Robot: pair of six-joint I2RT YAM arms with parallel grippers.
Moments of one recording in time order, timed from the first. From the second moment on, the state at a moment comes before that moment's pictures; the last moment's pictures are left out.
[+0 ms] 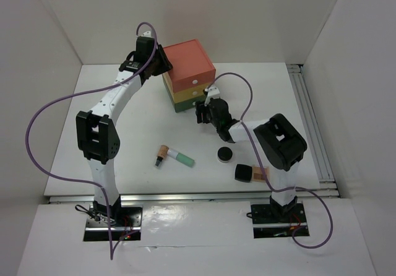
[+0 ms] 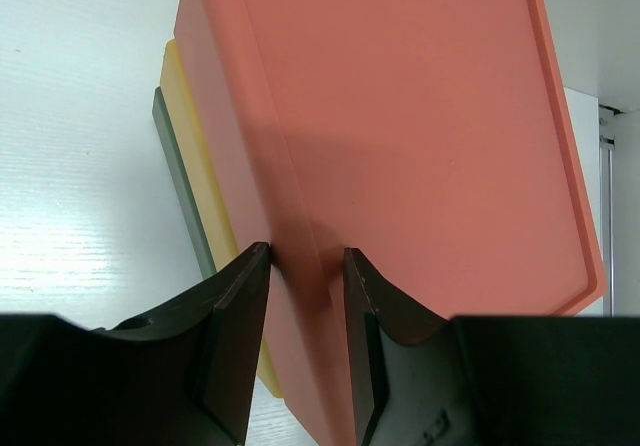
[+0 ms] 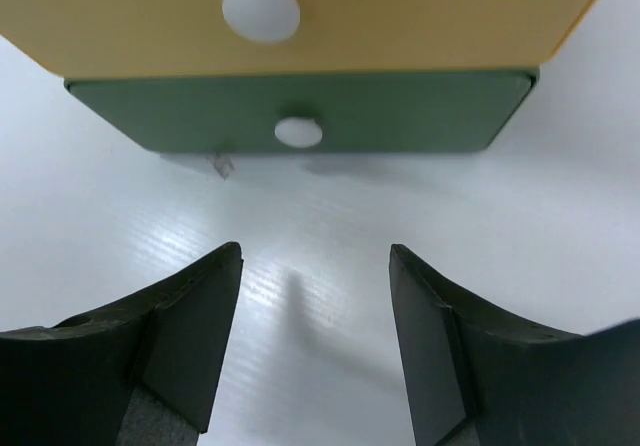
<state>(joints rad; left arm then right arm) -0.26 1.99 1.91 -0.46 -0.02 -0.58 0.60 1.91 0.97 0.56 0.19 0.16</state>
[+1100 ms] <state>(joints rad) -0.26 1.99 1.91 -0.46 -0.02 -0.58 0.56 2.15 1.15 0.77 0.06 0.15</state>
